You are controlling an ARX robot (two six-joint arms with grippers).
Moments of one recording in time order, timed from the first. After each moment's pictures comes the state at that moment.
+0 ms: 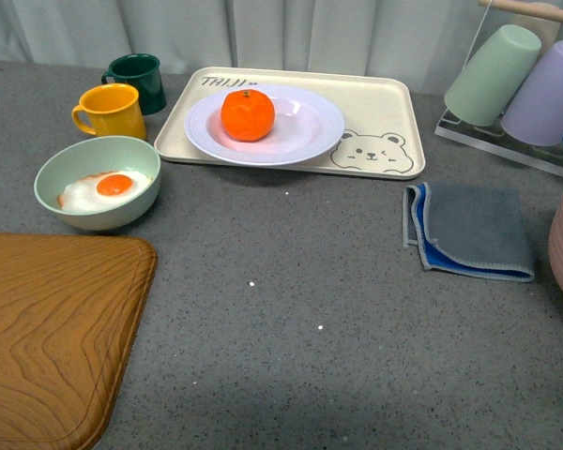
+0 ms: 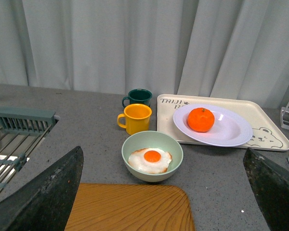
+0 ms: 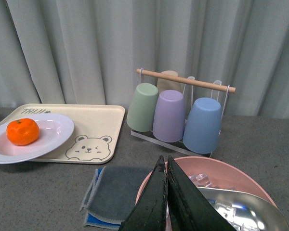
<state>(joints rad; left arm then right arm) 0.00 0.00 0.02 0.00 0.00 0.00 0.00 0.70 0.01 0.68 0.00 0.00</state>
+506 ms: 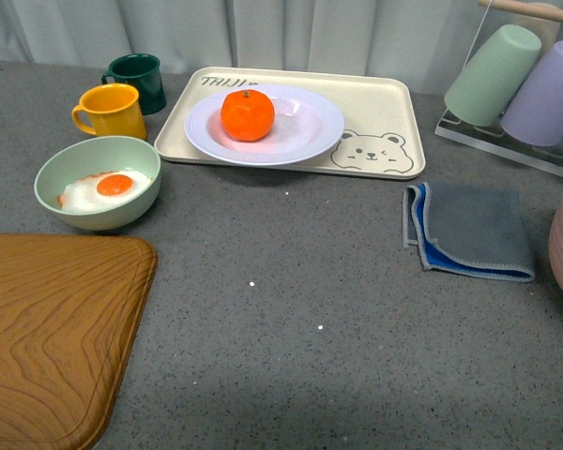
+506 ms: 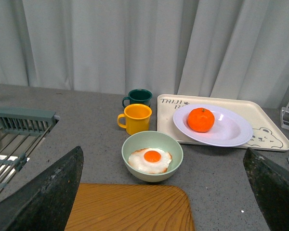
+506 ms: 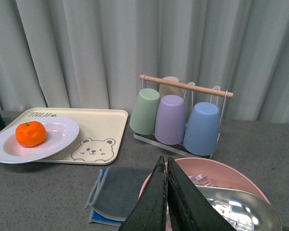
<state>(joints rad) 0.00 0.00 0.02 0.00 0.00 0.00 0.00 0.39 0.01 0.39 0.00 0.00</state>
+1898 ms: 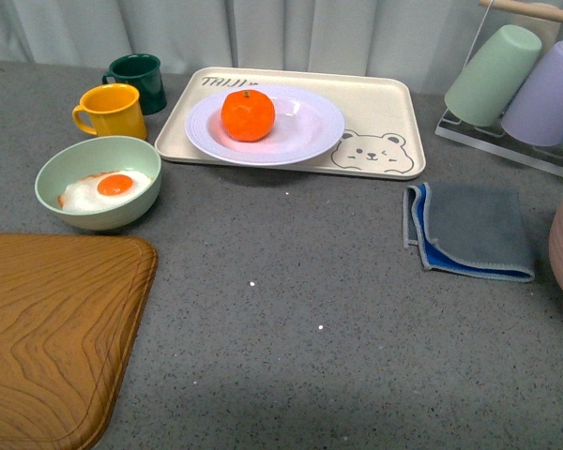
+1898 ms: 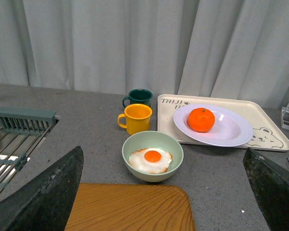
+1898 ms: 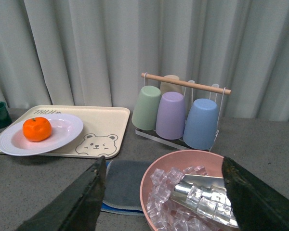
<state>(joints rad) 0.00 0.00 0.02 0.00 0.00 0.00 0.00 0.00 0.01 0.00 0.00 0.00</state>
